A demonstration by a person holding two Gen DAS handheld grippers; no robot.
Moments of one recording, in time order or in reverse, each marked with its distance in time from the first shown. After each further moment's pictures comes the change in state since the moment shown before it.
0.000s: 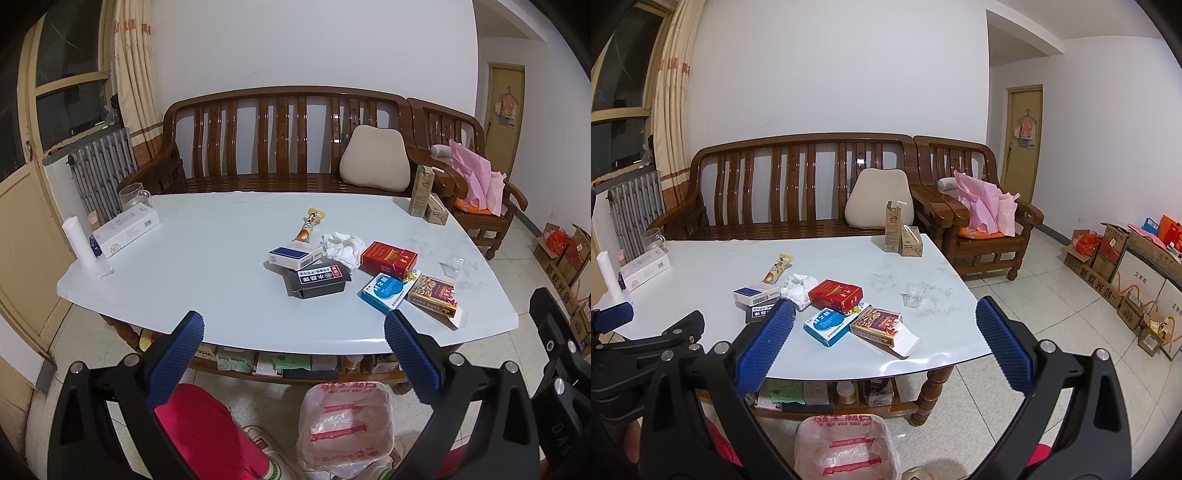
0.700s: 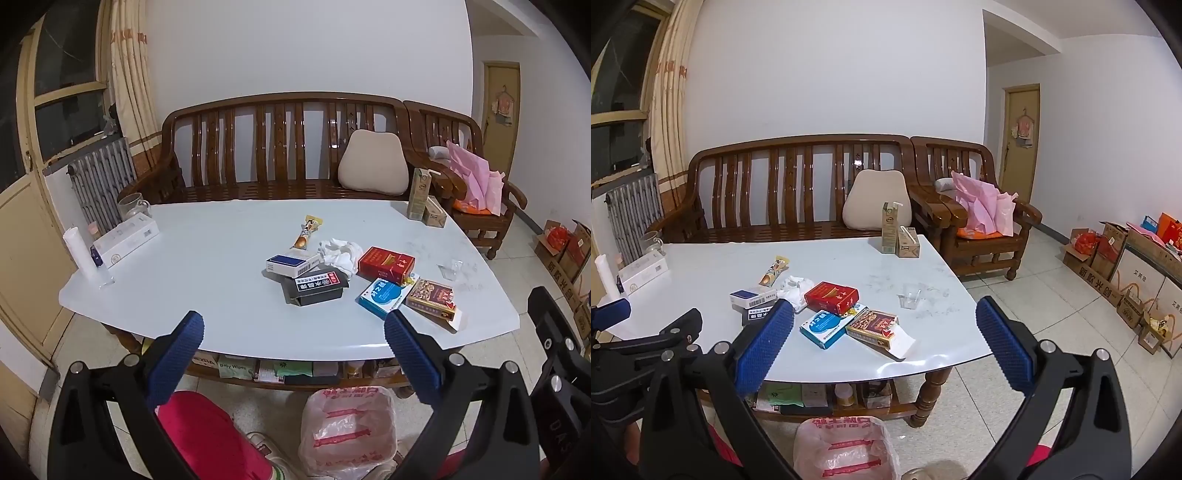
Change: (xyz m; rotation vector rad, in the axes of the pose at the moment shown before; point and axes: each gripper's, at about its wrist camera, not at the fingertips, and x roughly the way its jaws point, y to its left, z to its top) left arm -0.002 -0.006 0.005 0.020 -0.022 0.005; right arm 0.005 -0.005 0.002 0.012 0.002 -0.002
